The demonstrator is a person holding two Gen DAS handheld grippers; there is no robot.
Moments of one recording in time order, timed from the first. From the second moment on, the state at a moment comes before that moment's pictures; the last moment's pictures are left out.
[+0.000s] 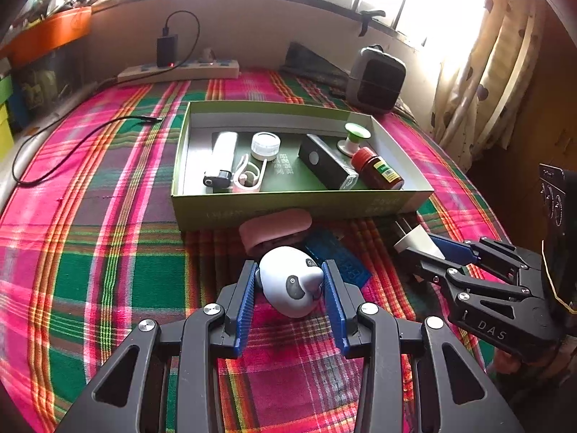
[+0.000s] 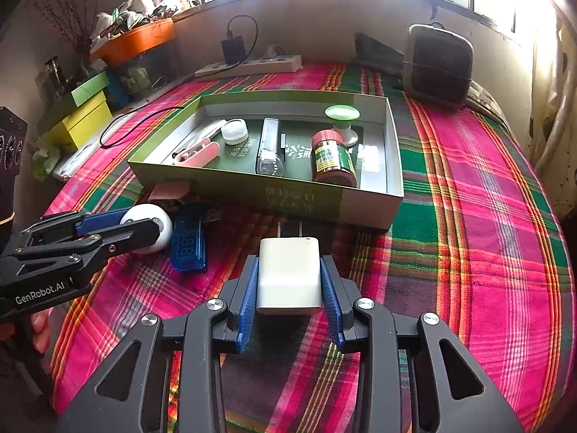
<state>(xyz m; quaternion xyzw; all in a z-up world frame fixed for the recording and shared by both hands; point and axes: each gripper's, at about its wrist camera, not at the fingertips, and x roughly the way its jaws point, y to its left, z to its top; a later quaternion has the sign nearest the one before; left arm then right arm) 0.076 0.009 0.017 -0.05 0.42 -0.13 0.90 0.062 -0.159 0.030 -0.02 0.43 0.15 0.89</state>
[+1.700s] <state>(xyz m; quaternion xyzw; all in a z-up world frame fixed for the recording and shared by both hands) 0.141 0.042 0.067 -0.07 0.38 -0.12 0.91 0.105 -0.157 0.081 -0.01 0.39 0.16 0.91</state>
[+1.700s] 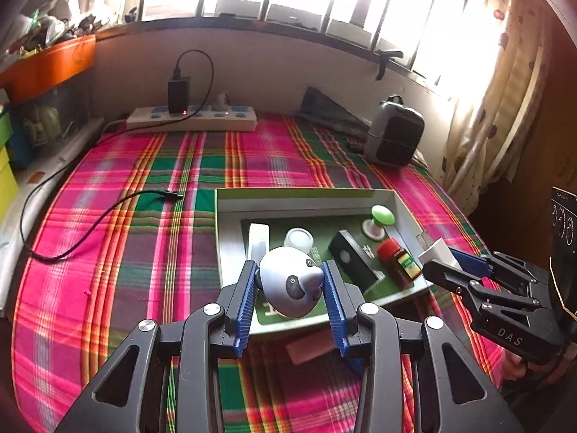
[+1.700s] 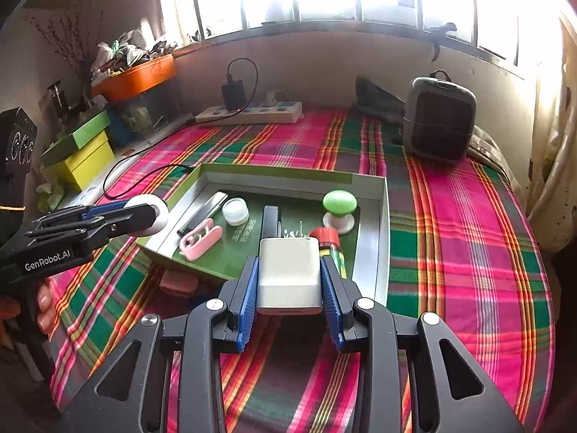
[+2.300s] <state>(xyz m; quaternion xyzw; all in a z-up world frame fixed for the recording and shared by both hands) 0.188 0.036 0.046 -0.05 0.41 -0.12 0.90 0.179 -0.145 0.069 0.00 0.41 0.15 0.90</state>
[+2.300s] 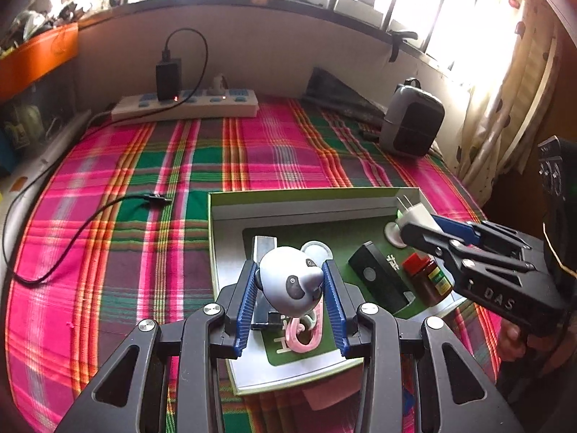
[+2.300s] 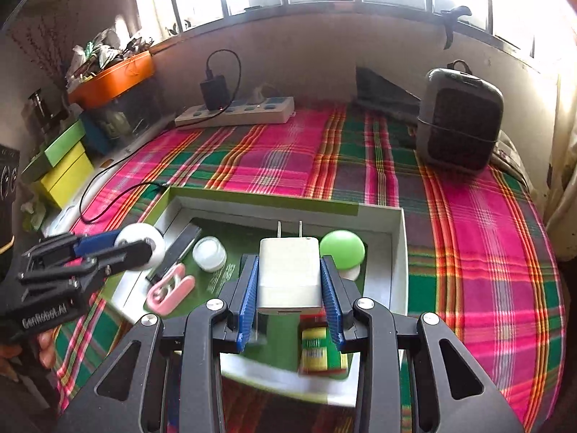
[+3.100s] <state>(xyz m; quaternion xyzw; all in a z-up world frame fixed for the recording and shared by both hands) 0.204 0.034 0.024 -0.05 0.44 -0.11 0.89 0.228 -0.122 0.043 -0.01 0.44 0.17 0.88</state>
